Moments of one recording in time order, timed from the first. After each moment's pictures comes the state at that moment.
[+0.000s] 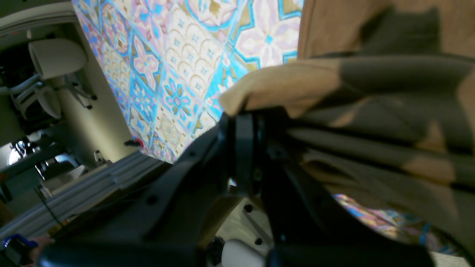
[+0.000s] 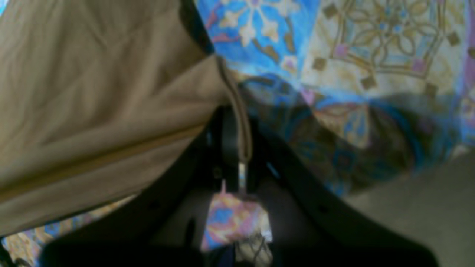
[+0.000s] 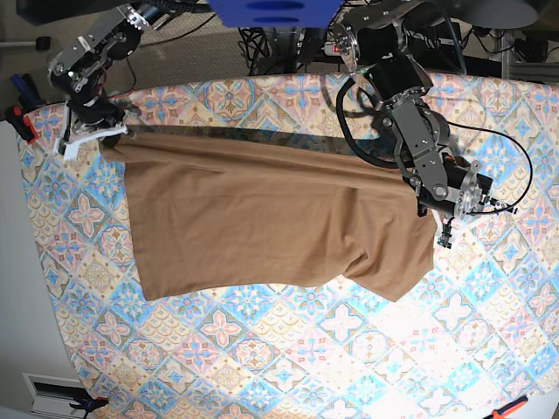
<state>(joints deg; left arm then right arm) -9.9 7.2 -21.3 109.5 41.1 -41.2 82.4 -12.5 -7.8 51.4 107.9 20.2 20.8 -65.9</state>
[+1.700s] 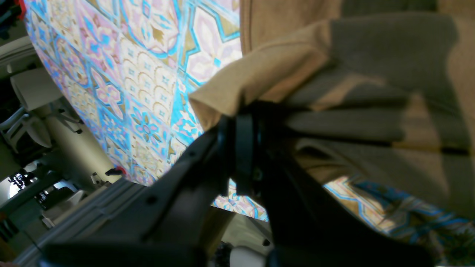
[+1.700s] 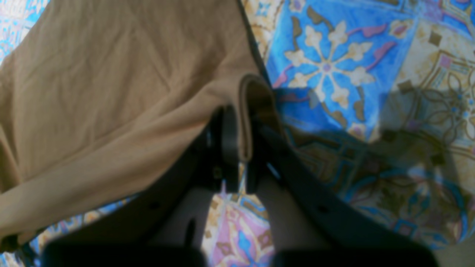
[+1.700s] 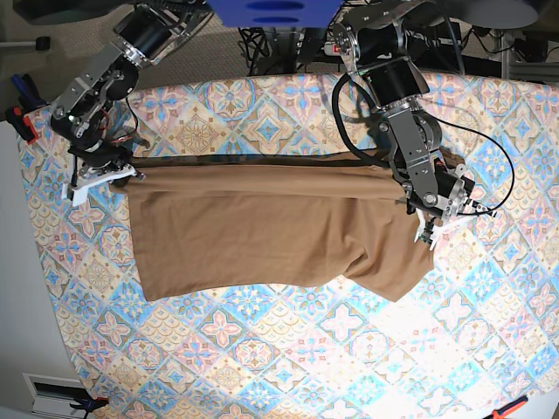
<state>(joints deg) -9.9 7.2 -22.4 99.7 41.1 -41.2 76.4 -2.6 -4.5 41.3 106.7 19.1 15.0 -71.4</state>
